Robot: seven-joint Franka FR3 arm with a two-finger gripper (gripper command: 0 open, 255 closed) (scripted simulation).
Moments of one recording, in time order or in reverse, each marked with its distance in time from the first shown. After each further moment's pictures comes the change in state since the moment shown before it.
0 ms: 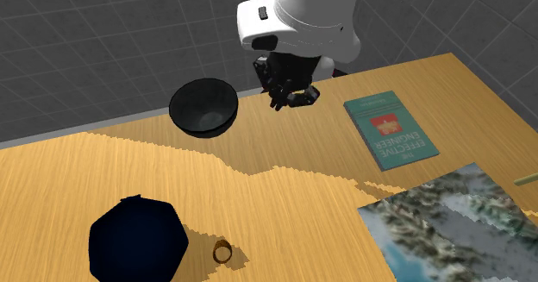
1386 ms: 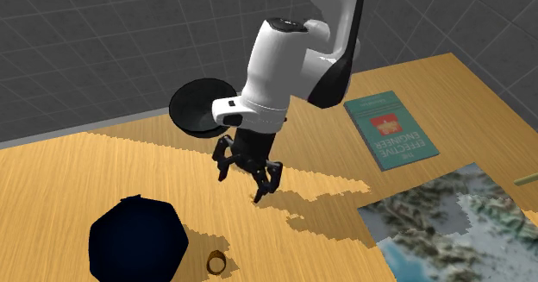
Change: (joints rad) arm -0.054 -0.041 -0.074 -0.644 0.159 1.264 -0.129
